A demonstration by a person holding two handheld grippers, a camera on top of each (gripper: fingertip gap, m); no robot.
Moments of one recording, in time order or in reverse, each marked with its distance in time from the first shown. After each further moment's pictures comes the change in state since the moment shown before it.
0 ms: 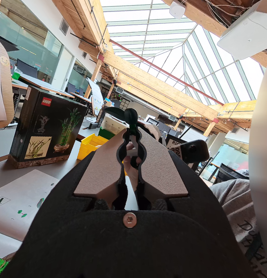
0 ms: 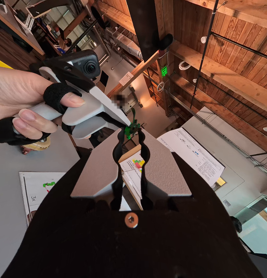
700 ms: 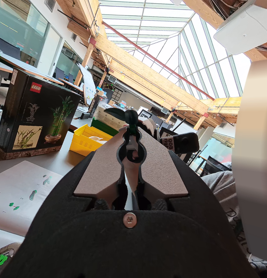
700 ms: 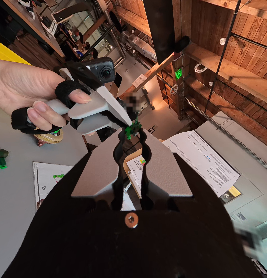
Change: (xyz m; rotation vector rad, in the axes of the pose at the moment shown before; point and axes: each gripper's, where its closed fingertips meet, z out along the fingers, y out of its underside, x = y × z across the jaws) left arm -0.004 0.011 -0.001 -0.071 0.043 -0.060; right arm -0.009 0.007 -0.004 0.016 -0.104 -0.001
